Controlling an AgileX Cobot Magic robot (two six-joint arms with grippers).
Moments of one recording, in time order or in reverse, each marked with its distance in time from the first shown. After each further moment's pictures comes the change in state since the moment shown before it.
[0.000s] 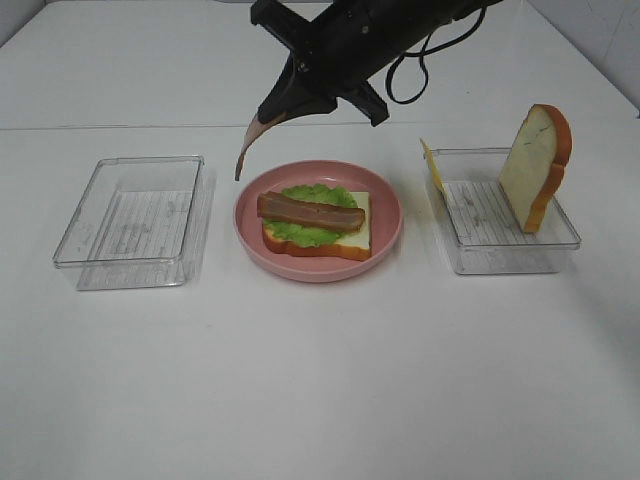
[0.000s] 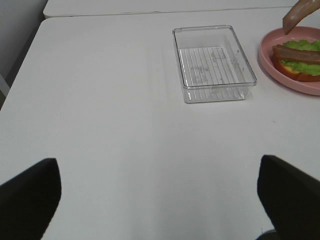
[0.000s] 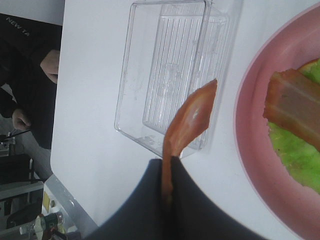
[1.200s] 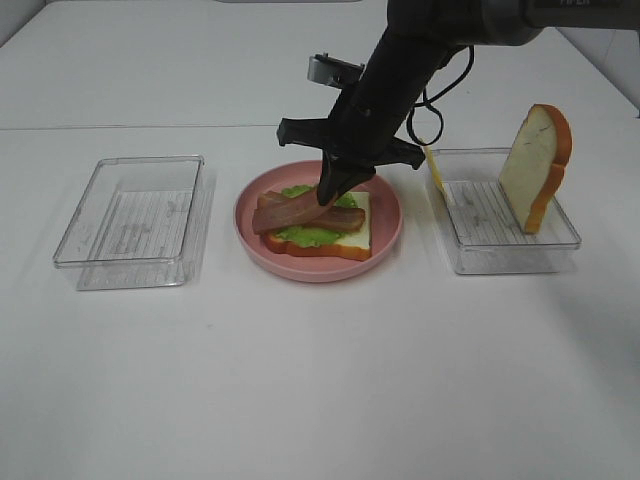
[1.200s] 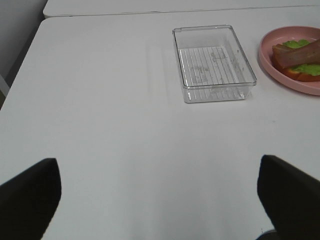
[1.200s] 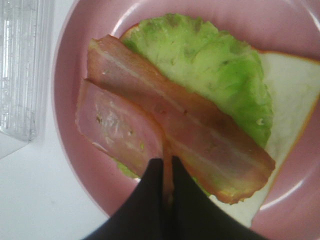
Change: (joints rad) left arm 0.000 0.000 0.000 0.000 0.000 0.000; right arm 0.027 0.148 -0.072 -0.487 0.055 0.185
